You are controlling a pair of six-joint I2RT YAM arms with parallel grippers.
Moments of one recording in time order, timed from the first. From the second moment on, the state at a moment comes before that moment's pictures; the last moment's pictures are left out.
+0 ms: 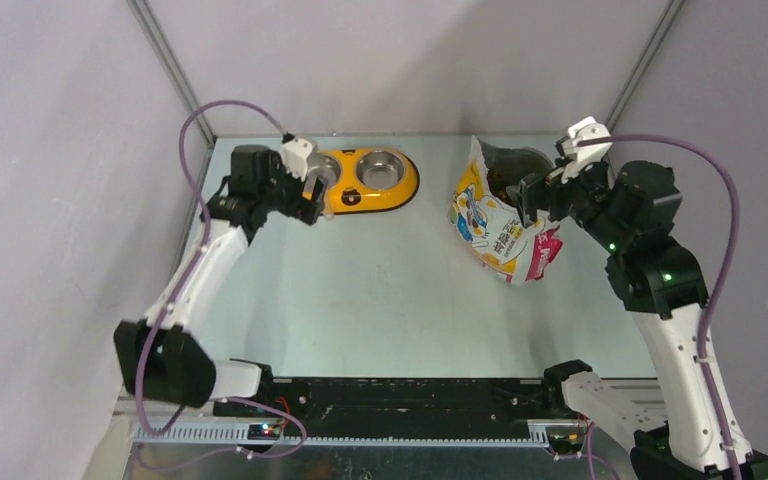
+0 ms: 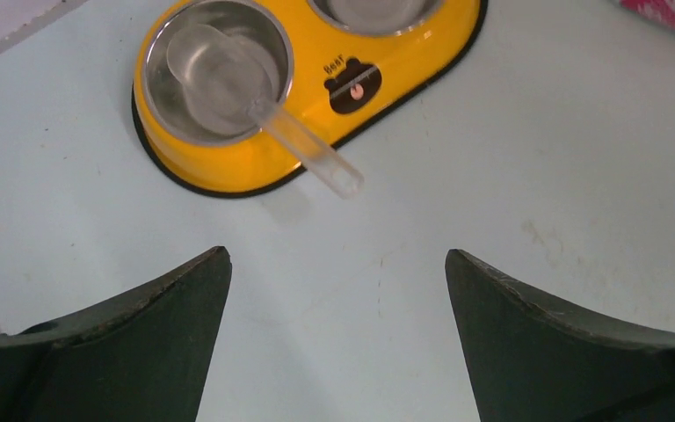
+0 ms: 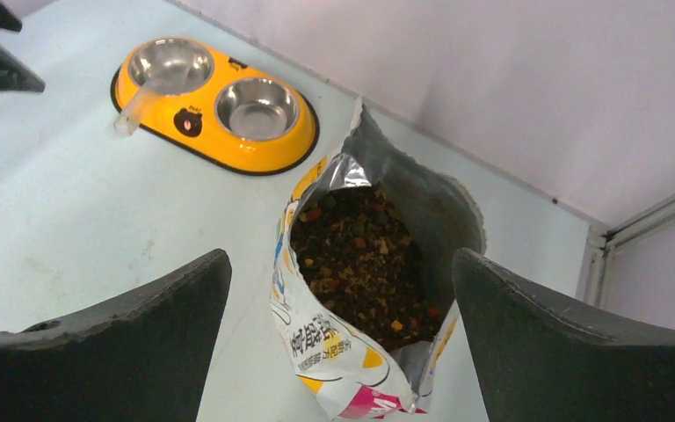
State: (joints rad) left arm -0.17 1.26 1.13 -0.47 0.24 0.31; right arm 0.27 0.94 1.40 -0.64 -0.19 -0.19
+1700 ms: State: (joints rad) left arm -0.14 2.00 1.57 -0.65 0.06 -0.08; right arm 0.43 0.97 1.22 -0.47 -0.16 -0.19
